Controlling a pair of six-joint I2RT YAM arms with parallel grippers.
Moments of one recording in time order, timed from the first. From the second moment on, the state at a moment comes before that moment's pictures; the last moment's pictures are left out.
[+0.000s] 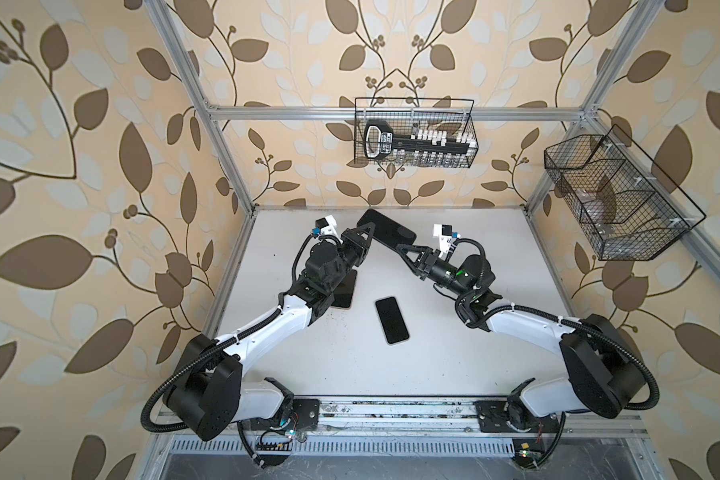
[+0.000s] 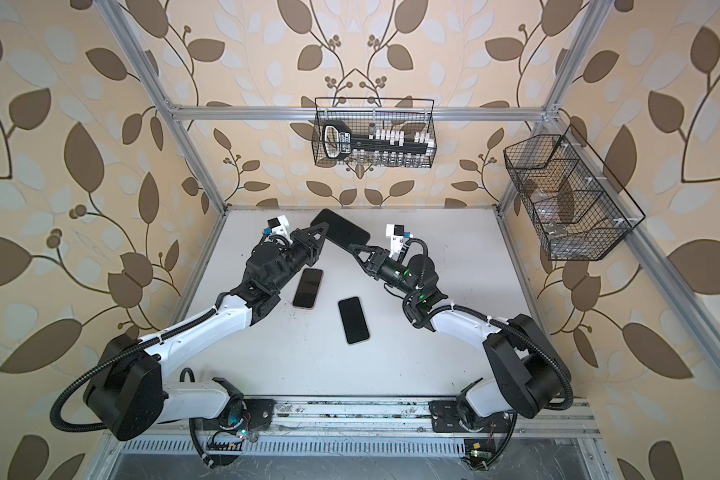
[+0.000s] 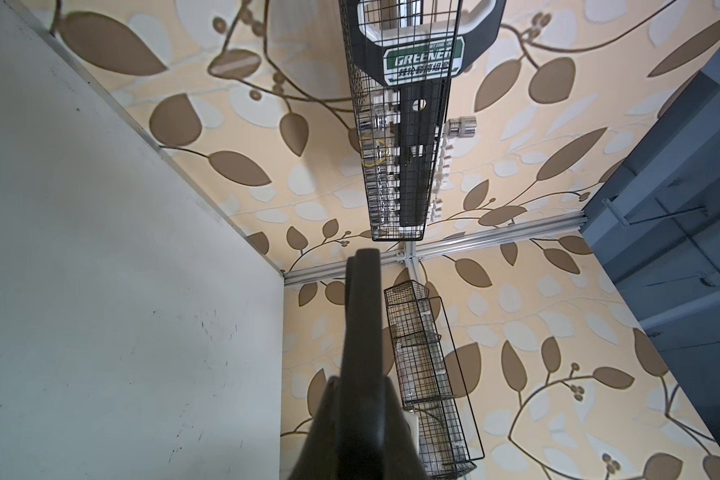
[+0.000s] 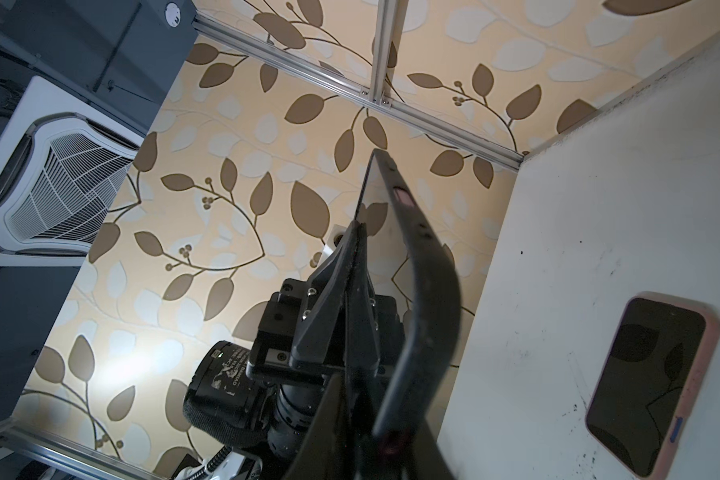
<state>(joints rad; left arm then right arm) -0.52 1.30 0.81 0.57 0.04 -1.37 0.55 1.46 0.72 0.93 -0.41 1.27</state>
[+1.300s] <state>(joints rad) -0.53 1.28 0.81 0.45 -0.01 -1.40 0.56 1.50 0.76 0.84 -0.44 1.12</state>
